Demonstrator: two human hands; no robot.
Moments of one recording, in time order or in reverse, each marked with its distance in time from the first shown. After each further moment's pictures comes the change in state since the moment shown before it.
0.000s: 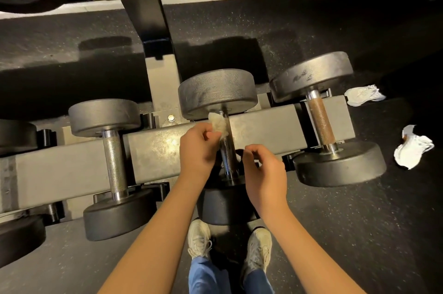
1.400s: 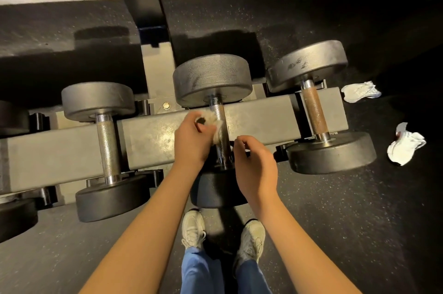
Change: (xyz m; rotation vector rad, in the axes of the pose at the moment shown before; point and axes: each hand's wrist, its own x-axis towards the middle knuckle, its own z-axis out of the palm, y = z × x) left_hand -0.011 -0.009 0.002 -0.068 0.009 -0.006; right_hand -0.007 0.003 0.002 -0.060 -0.032 -0.001
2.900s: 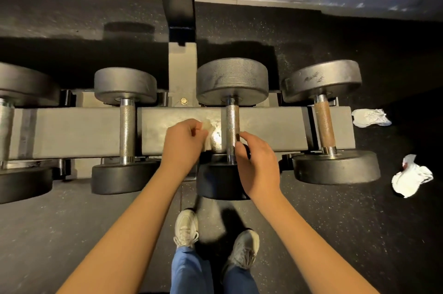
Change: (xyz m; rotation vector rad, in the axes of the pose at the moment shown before) left_hand -0.022 -0.013 -0.045 0.152 0.026 0.067; right_hand 0.000 -0.006 -0.003 -0.176 -0.111 -0.238
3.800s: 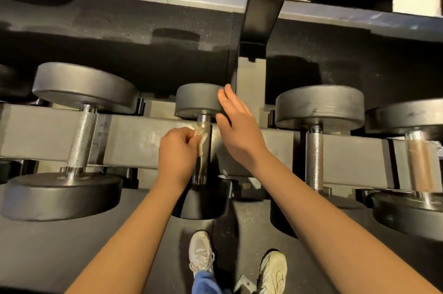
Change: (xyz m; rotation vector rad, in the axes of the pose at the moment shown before) left_hand 0.044 -0.103 -0.114 0.040 0.201 -0.028; right_hand 0.084 -0.147 0.111 0.086 -0.398 -0.296
